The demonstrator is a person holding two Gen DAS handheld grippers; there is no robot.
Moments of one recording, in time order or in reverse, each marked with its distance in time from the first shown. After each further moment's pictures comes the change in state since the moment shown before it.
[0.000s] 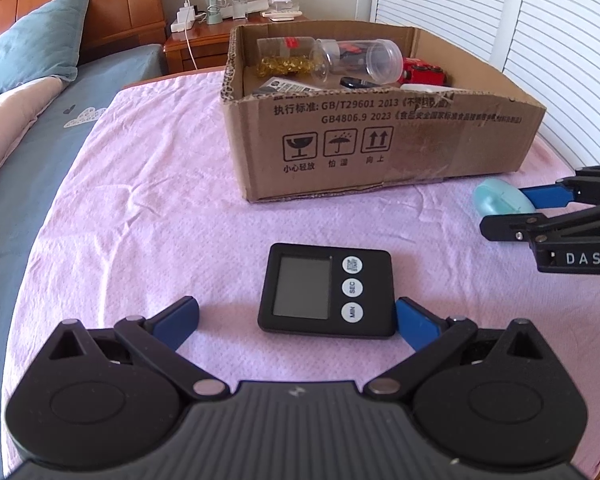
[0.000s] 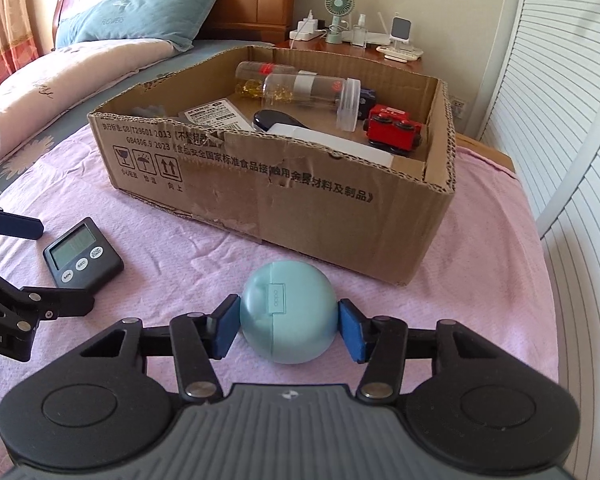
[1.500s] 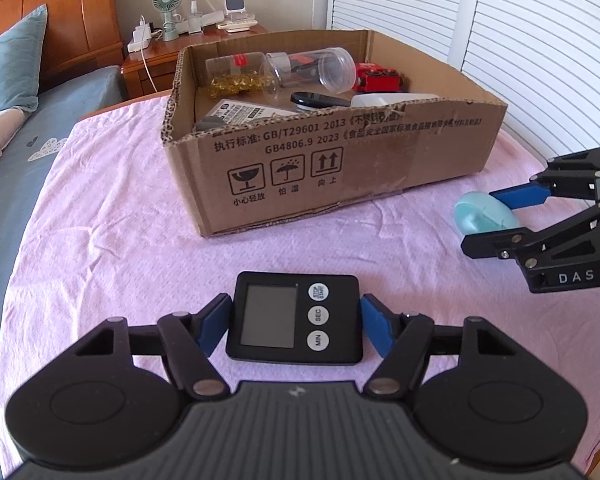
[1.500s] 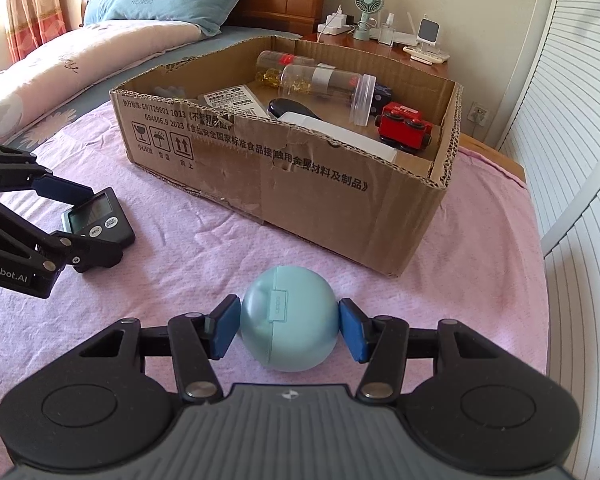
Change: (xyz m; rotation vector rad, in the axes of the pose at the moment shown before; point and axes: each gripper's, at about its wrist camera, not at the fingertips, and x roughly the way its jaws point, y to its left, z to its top) left arm 0.002 -0.012 0.015 0.096 -0.019 -0.082; right arm -0.008 -0.008 -0.003 -0.100 0.028 0.052
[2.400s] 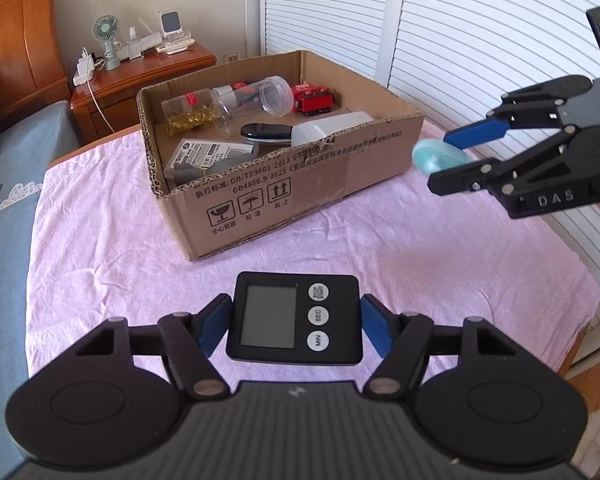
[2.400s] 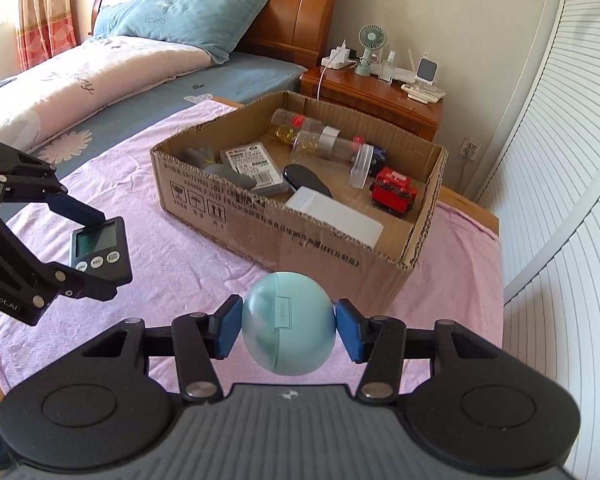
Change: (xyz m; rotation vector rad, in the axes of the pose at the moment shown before) left arm -0.056 0.007 0.012 0.160 -0.002 -0.140; right arm -0.069 0.018 0.032 -0.056 -0.067 -0.036
